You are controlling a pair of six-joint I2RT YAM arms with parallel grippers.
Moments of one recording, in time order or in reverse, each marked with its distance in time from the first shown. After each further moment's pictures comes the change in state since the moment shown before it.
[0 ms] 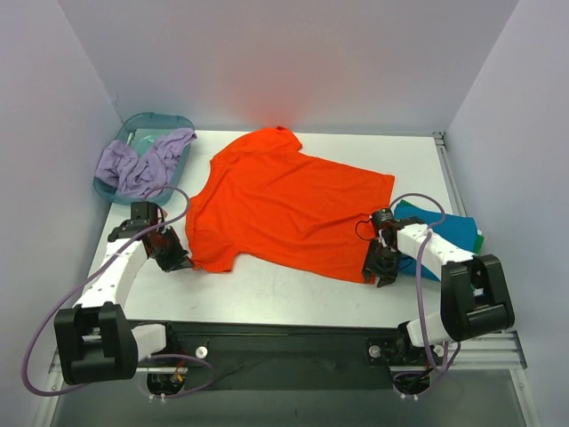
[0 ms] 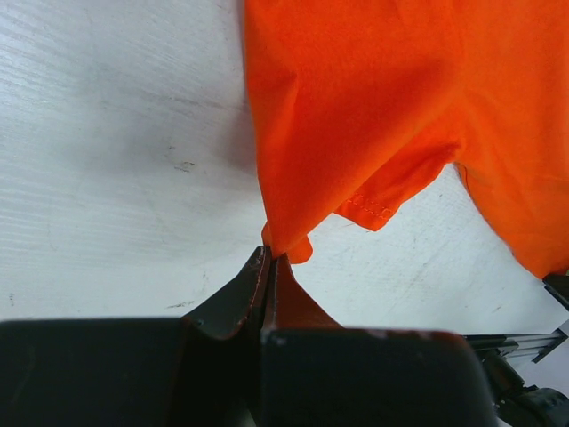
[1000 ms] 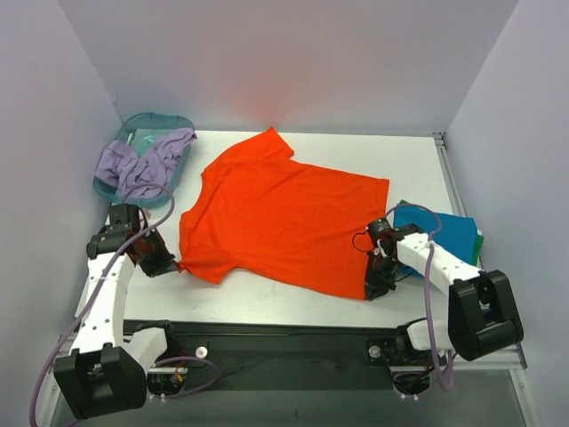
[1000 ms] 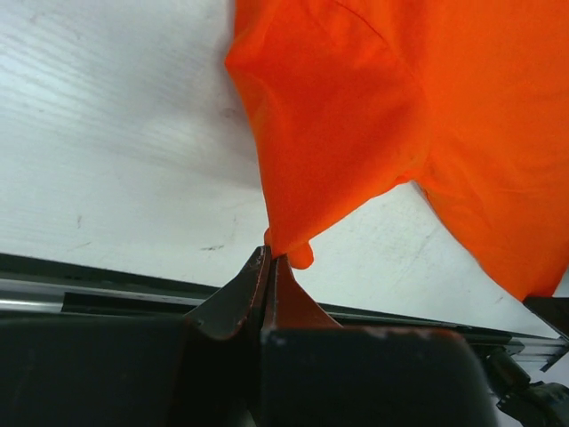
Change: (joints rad) left arm 0.098 -0.171 0.094 -0.217 -0.014 0.071; right arm 0.074 -0.075 -0.048 -0.098 -0.095 0.016
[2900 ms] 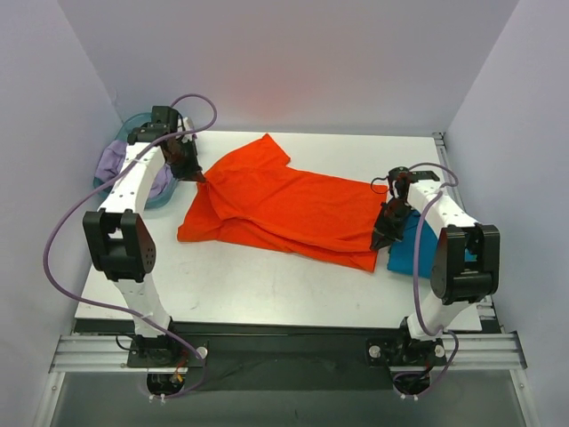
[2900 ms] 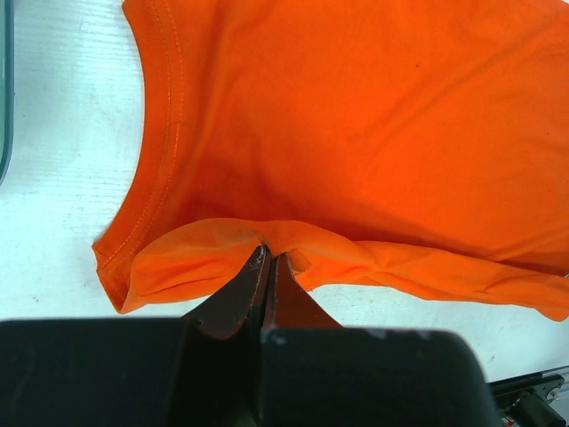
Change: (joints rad) left arm -0.233 0.866 0.958 0.035 -0.034 0.141; right arm -0.231 0.333 0.532 -0.177 -0.064 -0.055
